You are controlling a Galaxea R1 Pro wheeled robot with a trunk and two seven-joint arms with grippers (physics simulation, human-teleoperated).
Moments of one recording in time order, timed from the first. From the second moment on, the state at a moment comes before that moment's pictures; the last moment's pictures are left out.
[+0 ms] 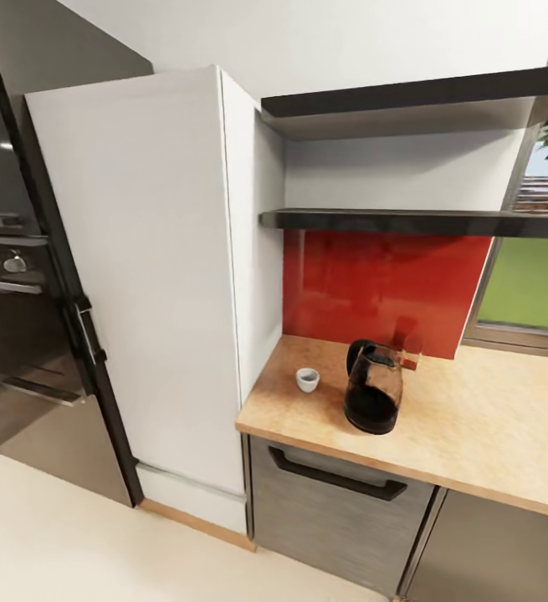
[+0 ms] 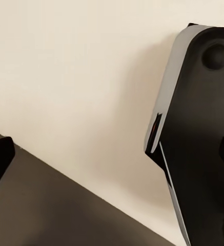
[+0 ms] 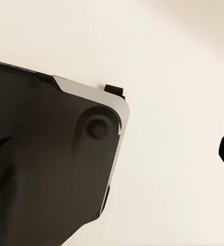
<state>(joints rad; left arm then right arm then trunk) 0.09 0.08 0.71 -0.11 -0.48 -0.14 0.07 -0.18 -0.07 0.36 -0.03 -0.12 -0.03 0.11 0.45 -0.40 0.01</state>
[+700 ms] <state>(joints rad) 0.09 0.08 0.70 -0.11 -0.48 -0.14 0.07 -0.18 -0.07 0.36 -0.03 -0.13 -0.03 0.11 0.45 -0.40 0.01</state>
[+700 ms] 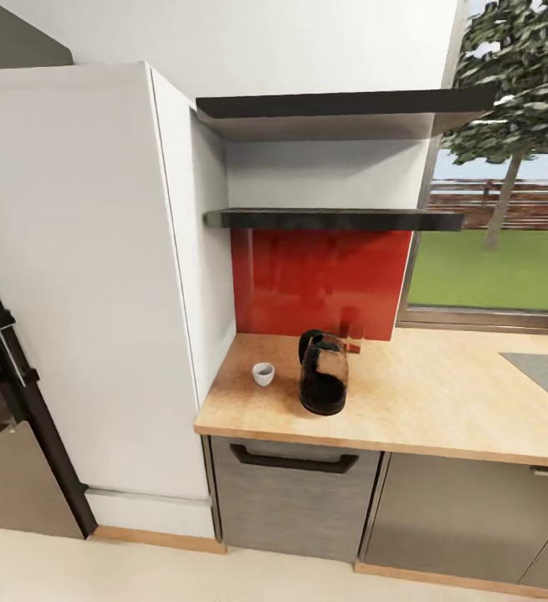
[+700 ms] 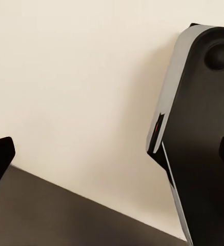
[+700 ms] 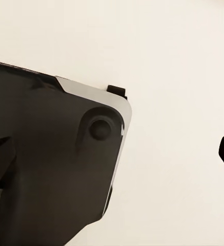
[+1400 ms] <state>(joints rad) 0.09 0.08 0.70 -0.11 -0.48 -0.15 0.07 -0.18 -0.07 0.36 -0.03 -0.13 -0.03 0.12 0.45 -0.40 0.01</state>
